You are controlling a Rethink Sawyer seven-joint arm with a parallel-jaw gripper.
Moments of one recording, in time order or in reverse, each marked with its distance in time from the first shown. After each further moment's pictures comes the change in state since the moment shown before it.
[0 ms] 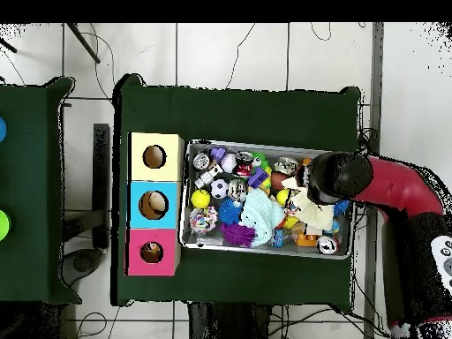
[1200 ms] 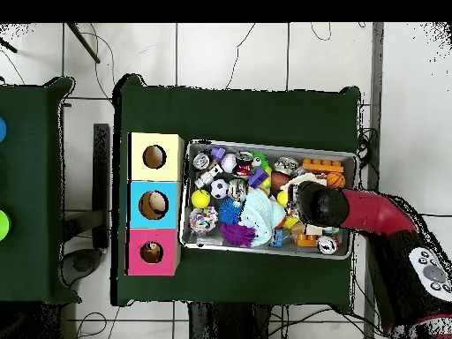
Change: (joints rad) arm -0.053 0.072 -0.001 0.147 -0.111 -0.343 0.000
